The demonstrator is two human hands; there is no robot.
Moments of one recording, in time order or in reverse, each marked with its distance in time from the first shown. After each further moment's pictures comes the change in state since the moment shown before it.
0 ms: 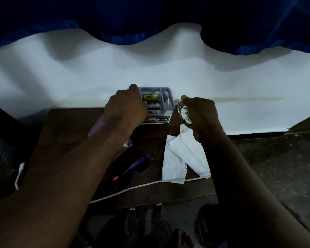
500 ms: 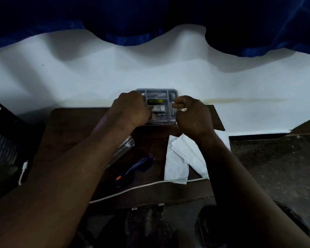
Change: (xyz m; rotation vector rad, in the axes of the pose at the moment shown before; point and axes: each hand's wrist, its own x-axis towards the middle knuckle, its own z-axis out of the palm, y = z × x) left_hand 0.001 0.002 -0.011 -0.084 -0.217 -0.079; right_hand -0.011 0.005 0.009 -0.616 -0.089 -0.389
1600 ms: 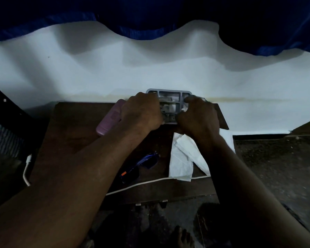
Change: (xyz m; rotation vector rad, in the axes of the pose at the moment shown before) left_hand -0.016 0.008 0.007 0.175 -0.039 0.137; right_hand -0.013 -0.014 0.004 -0.305 0.088 0.030
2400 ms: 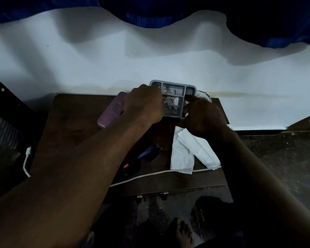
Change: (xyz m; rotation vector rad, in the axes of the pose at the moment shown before) left_hand 0.000 -0.005 0.005 0.040 0.059 0.044; right_hand 0.006 0.021 0.006 -0.501 -0.229 -0.257
